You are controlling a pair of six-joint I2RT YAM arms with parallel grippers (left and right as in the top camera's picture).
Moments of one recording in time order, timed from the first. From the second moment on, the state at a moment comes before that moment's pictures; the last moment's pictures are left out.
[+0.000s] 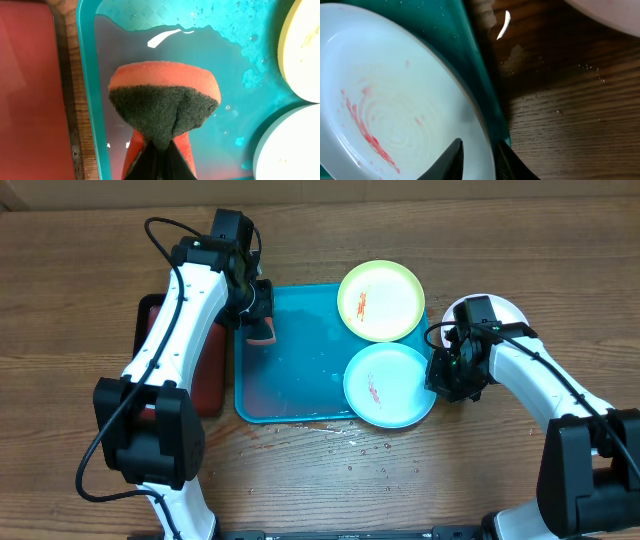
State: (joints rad) left arm -0.18 1.97 1.73 -1.14 0.11 -0.26; right arm 0.13 1.69 1.02 -0.82 -0.25 0.44
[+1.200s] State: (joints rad) left arm -0.18 1.97 1.73 -1.14 0.10 -0.26; right arm 0.61 1.74 1.13 -0.54 0.00 0.91
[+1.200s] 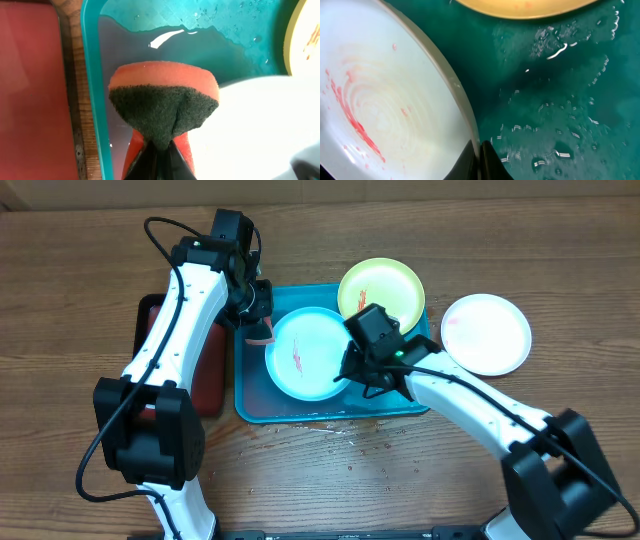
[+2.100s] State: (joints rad) left arm -0.18 1.97 1.73 -1.15 0.09 -0.27; right arm 0.59 1.93 1.20 -0.38 -0.09 0.71
